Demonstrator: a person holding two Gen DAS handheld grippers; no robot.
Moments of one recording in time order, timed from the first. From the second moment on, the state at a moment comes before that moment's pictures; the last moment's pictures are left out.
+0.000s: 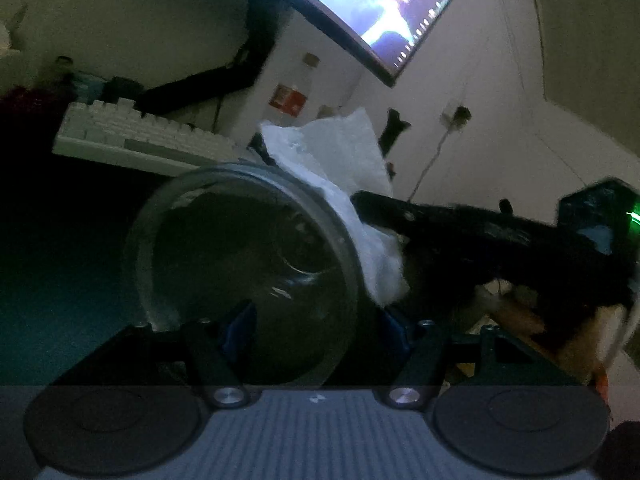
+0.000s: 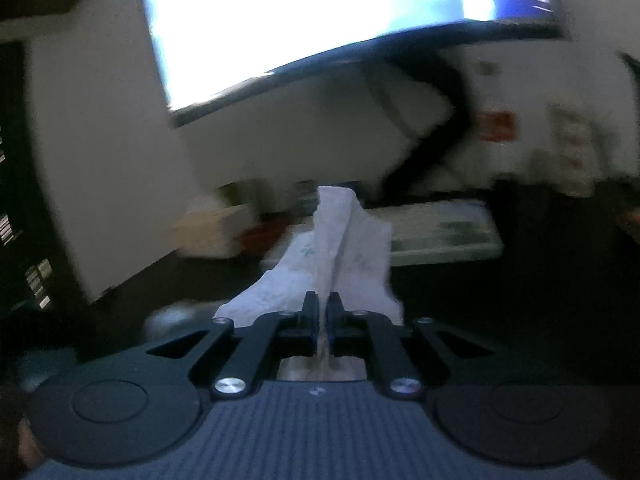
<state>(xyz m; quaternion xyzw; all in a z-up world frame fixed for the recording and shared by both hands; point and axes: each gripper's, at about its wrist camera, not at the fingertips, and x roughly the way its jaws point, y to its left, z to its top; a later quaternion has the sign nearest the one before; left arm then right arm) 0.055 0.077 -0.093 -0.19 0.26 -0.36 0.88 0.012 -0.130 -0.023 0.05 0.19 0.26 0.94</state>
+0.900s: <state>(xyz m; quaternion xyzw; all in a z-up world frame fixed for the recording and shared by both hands) 0.053 0.074 -0.092 -0.17 0.24 -0.36 0.89 0.049 -0.122 -0.015 0.05 0.22 0.23 0.95</state>
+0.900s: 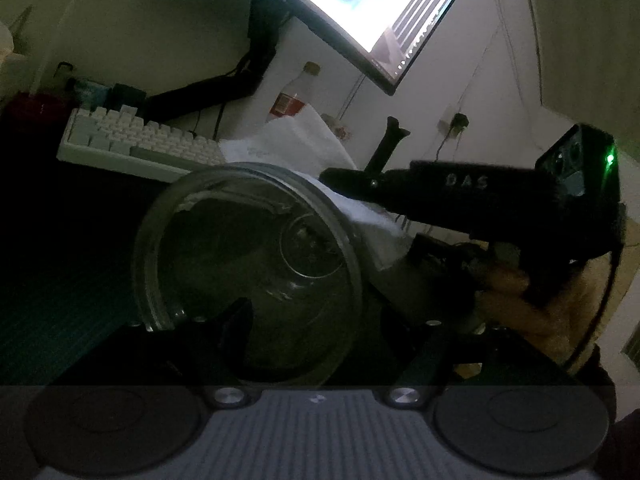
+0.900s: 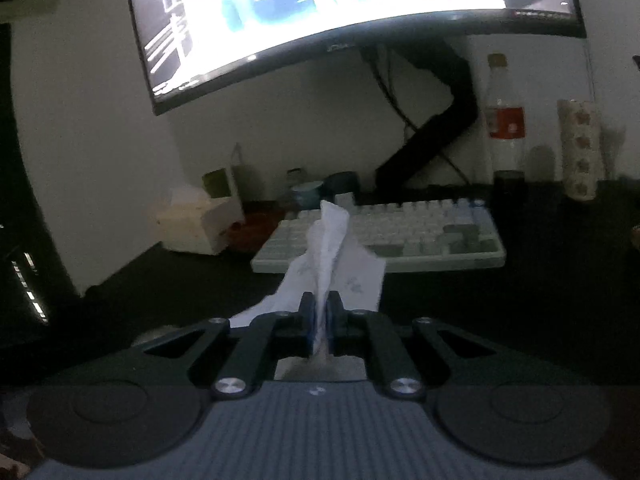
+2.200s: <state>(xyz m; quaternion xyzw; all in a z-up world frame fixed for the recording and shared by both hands) 0.042 0.061 -0.089 -0.14 0.24 -0.36 0.89 0.023 -0.117 -0.022 -0.01 0.17 0.20 0.96</state>
